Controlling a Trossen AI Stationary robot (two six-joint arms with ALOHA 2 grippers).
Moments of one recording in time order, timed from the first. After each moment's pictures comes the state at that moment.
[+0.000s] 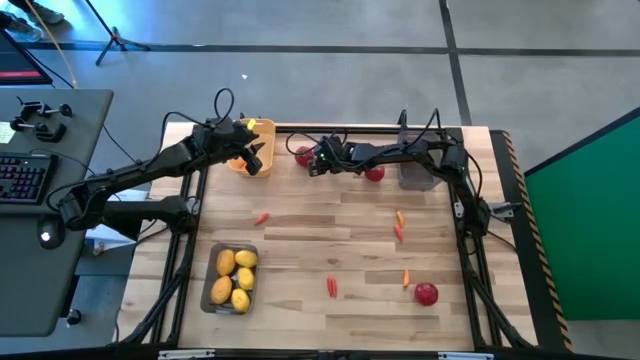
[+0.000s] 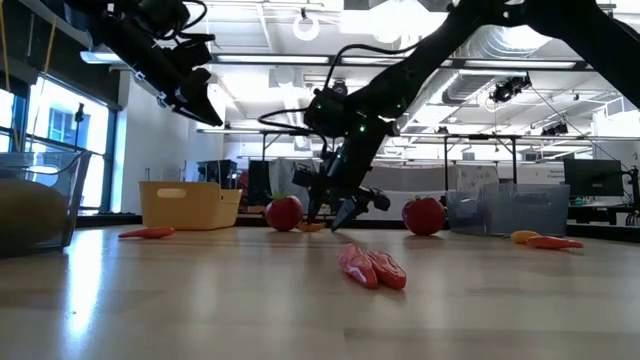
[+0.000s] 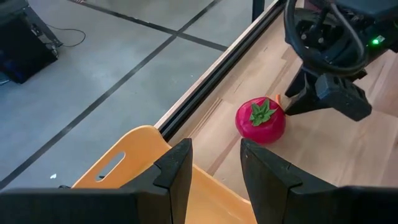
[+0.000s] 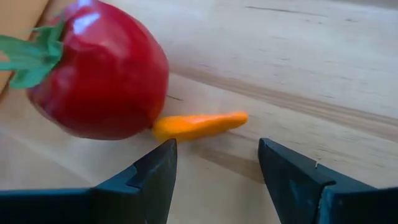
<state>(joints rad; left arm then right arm) 0.62 0.99 0.68 -0.24 -0.15 0.15 -0.37 2.16 1.45 -0.26 0.24 0.81</state>
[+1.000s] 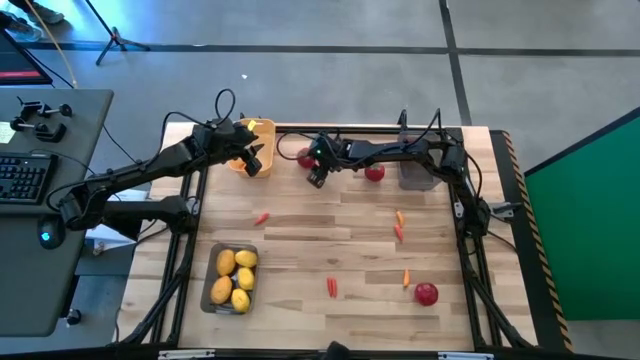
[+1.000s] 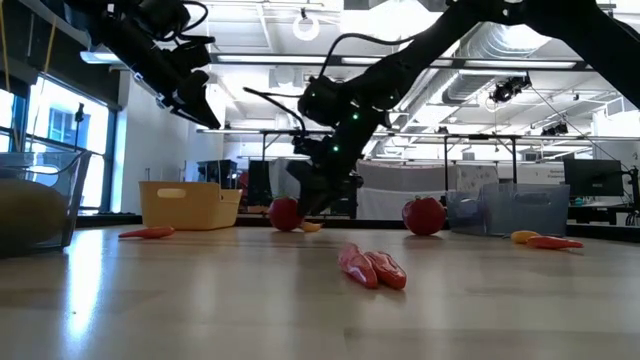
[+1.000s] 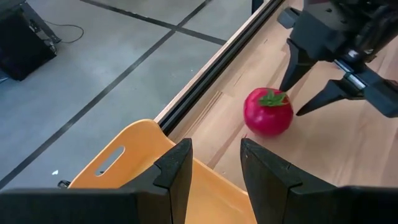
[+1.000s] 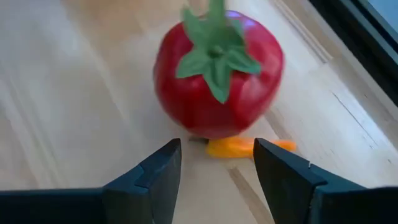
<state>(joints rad) 0.62 0.99 0.68 -0.27 -0.15 0.16 -0.36 2.16 1.52 -0.29 0.15 0.09</state>
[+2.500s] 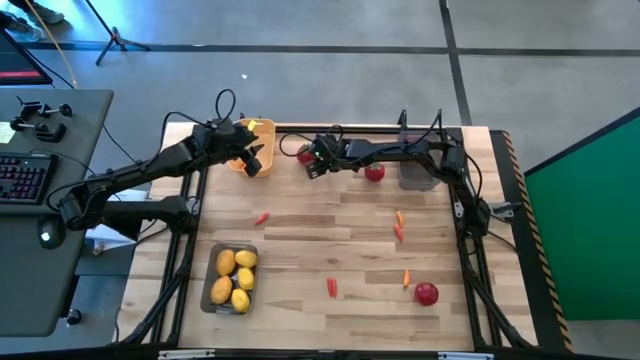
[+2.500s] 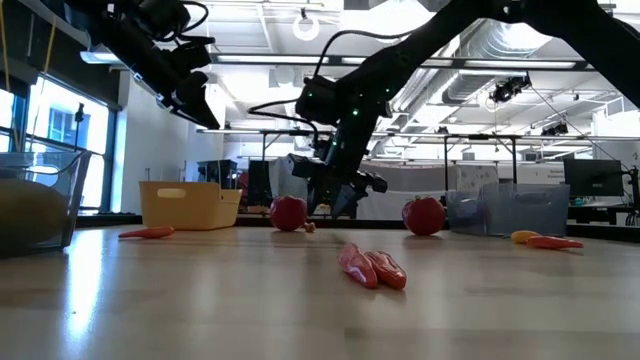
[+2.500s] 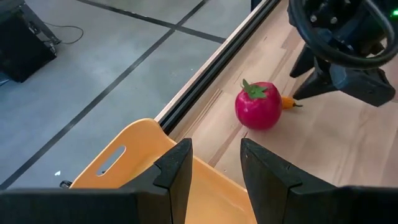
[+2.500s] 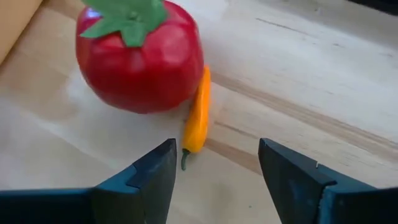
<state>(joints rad) 0.62 0.99 0.68 -0.27 -0.15 0.18 -0.34 2.16 1.57 -0.46 0.27 0.71</state>
